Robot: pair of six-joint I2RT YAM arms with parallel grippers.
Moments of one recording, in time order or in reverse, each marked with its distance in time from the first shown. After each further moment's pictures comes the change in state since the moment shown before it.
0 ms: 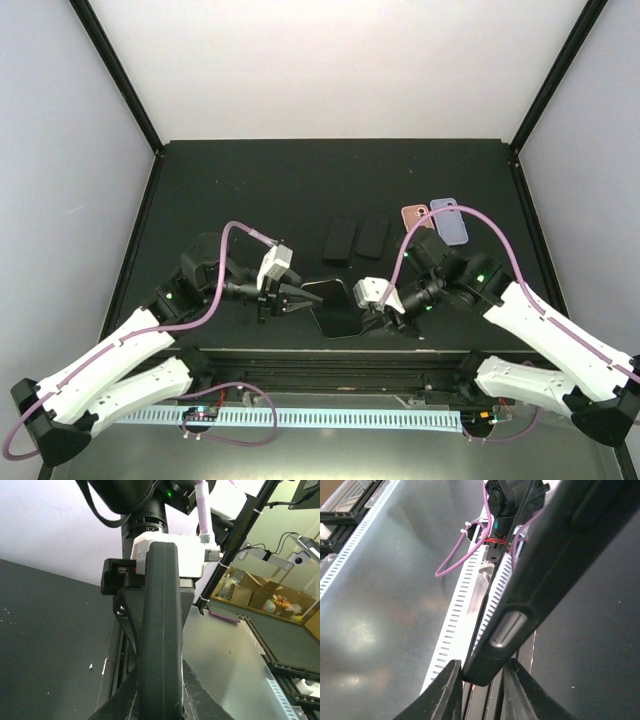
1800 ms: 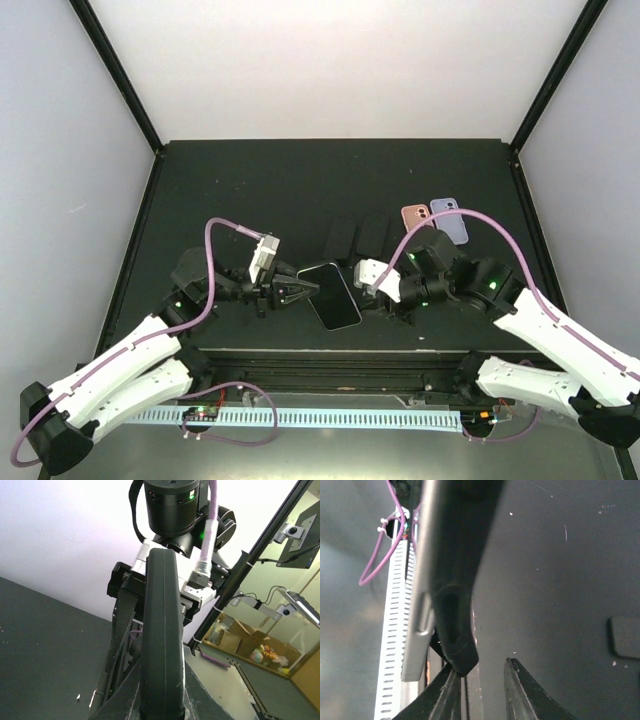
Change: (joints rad) left arm 0.042 -0.037 -0.196 0.444 -0.013 -0.356; right arm 0.064 -0.039 0.040 0.082 0.372 0.235
